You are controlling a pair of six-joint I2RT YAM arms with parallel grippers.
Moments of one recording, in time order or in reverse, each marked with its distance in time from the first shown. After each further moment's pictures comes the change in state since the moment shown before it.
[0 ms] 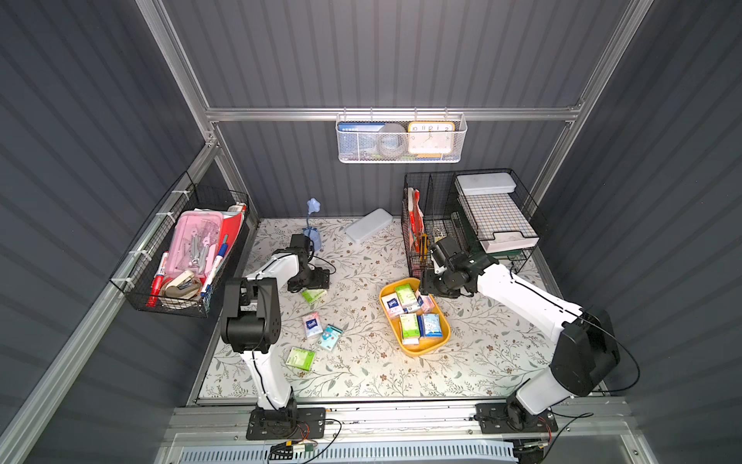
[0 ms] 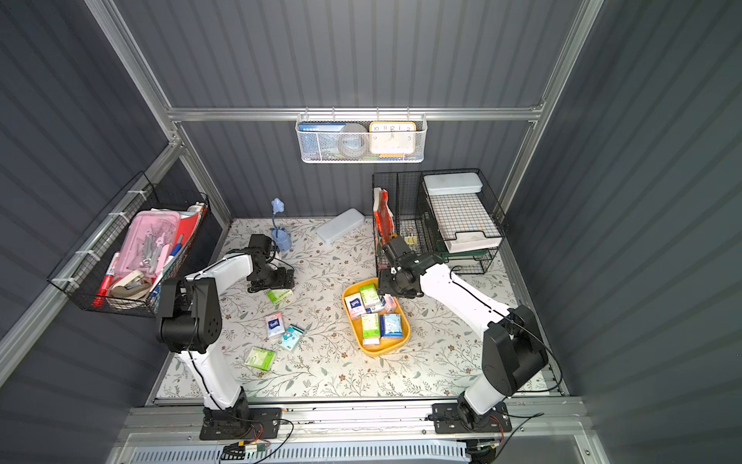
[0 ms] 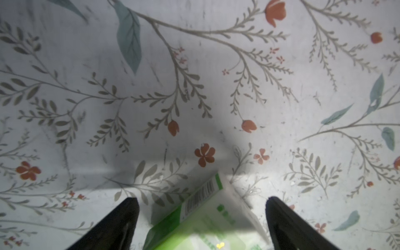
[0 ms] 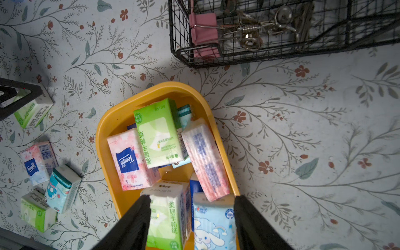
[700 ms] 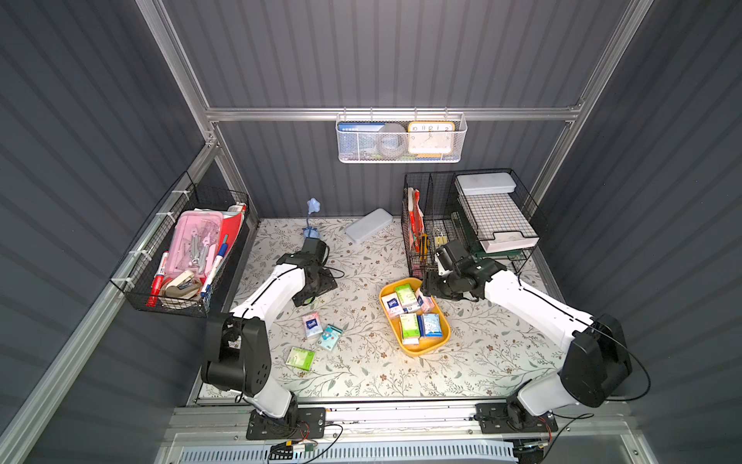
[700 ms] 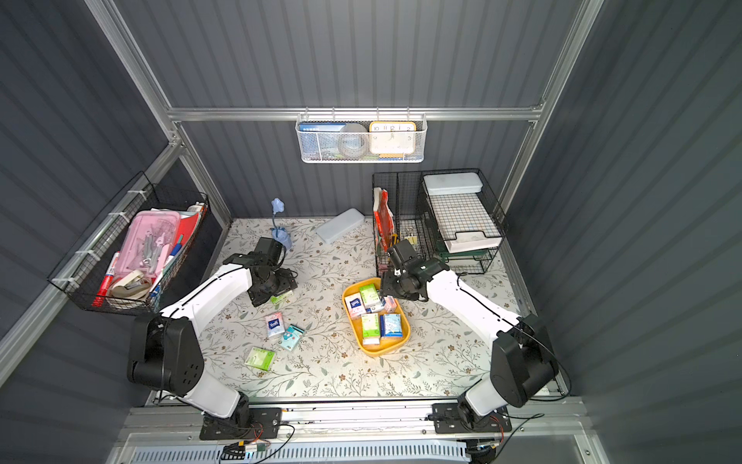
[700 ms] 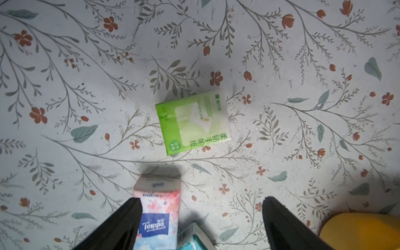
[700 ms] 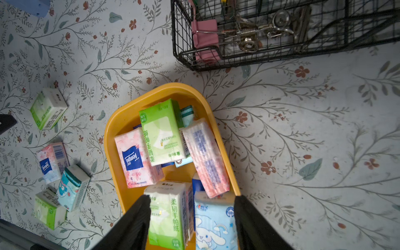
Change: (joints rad) left arm -0.156 -0.290 -0.102 -0.167 -0.203 -0.591; right arm -0.016 -0.082 -0.090 0.070 -0.019 0.012
